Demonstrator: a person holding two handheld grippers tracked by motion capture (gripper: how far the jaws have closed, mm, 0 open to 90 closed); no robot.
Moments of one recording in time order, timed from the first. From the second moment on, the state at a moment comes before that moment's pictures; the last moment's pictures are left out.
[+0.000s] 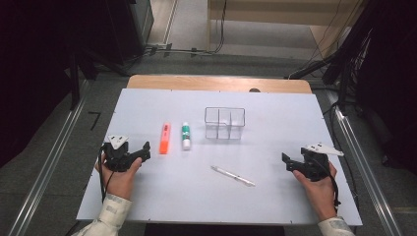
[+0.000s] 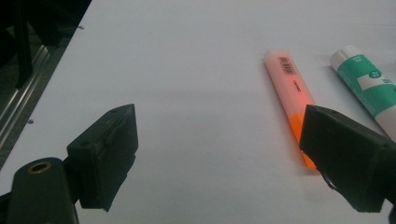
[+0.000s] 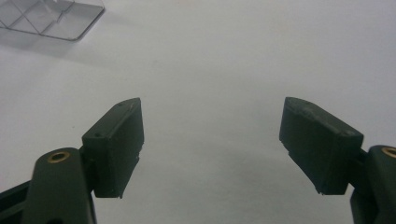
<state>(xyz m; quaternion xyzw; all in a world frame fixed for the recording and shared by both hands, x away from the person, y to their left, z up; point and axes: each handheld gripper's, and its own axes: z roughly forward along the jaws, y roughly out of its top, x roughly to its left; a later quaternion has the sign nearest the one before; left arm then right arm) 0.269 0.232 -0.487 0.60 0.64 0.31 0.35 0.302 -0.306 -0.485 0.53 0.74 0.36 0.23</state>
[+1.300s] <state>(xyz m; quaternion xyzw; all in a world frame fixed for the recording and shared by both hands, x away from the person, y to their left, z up) 0.271 0.230 -0.490 0.61 0.64 0.30 0.36 0.298 -0.298 -0.485 0.51 0.75 0.36 0.22</state>
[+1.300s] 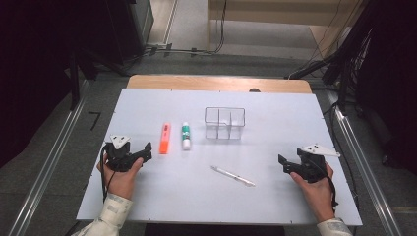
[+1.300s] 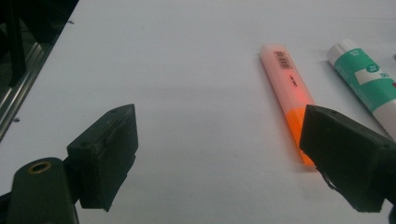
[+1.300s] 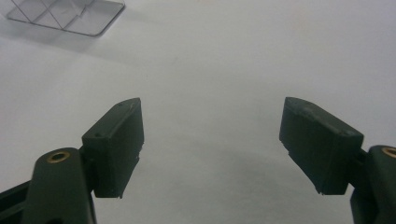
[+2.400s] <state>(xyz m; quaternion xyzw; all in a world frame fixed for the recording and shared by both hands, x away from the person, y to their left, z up) 0.271 0.230 -0.491 0.61 0.64 0.30 0.35 0.292 -0.273 -0.486 0.48 0.77 0.37 0.20</state>
